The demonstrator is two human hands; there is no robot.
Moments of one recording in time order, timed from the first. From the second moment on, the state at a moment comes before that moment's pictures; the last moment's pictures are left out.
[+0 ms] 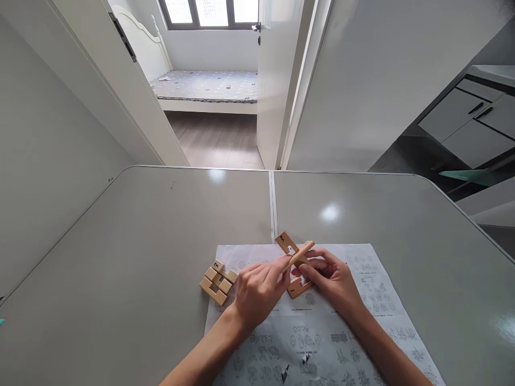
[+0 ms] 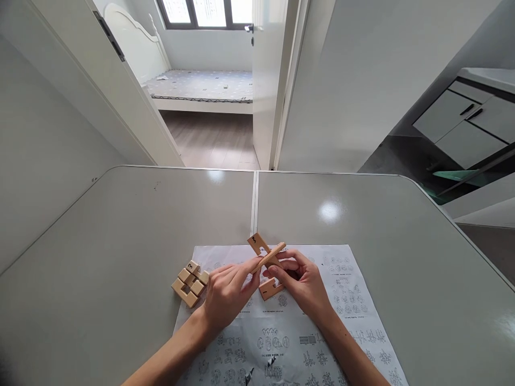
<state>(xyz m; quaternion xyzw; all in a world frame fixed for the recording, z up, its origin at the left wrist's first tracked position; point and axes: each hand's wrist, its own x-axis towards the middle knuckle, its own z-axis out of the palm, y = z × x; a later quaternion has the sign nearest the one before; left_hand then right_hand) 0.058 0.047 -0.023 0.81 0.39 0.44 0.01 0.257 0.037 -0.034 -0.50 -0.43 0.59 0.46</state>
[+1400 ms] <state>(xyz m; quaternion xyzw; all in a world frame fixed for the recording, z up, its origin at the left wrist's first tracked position) 0.052 0.048 -0.017 0.74 0.31 0.49 0.33 0.267 0.034 -0.037 -0.29 -0.44 0.78 0.32</state>
